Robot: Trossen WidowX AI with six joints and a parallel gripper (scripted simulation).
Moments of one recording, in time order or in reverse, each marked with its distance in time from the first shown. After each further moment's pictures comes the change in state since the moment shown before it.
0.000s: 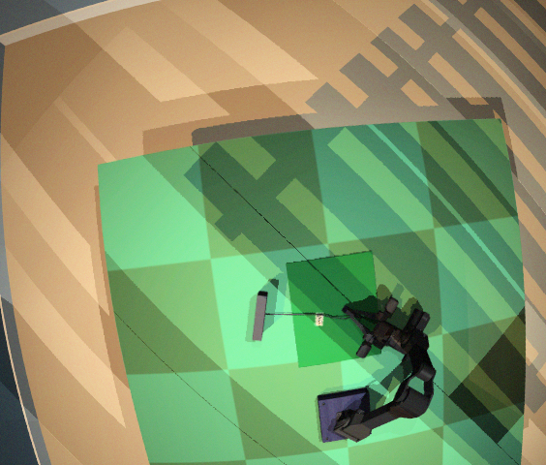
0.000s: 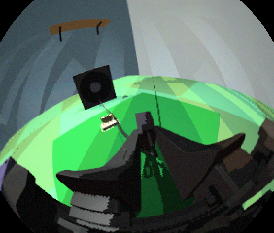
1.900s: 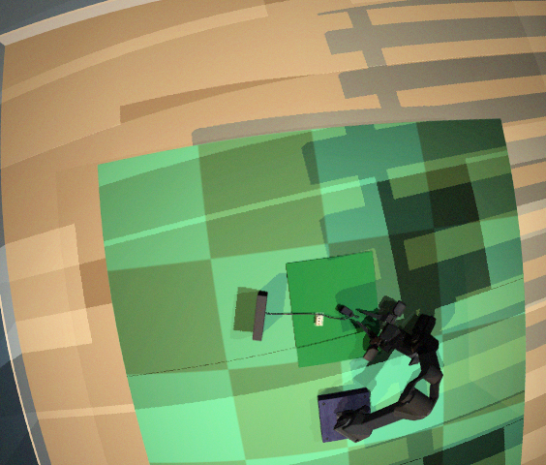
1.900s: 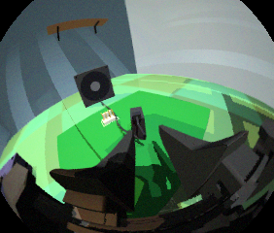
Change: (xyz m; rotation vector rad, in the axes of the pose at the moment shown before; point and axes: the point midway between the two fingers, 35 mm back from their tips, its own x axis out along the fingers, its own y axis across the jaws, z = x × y) arm -0.024 -0.003 0.002 0.009 0.030 -0.017
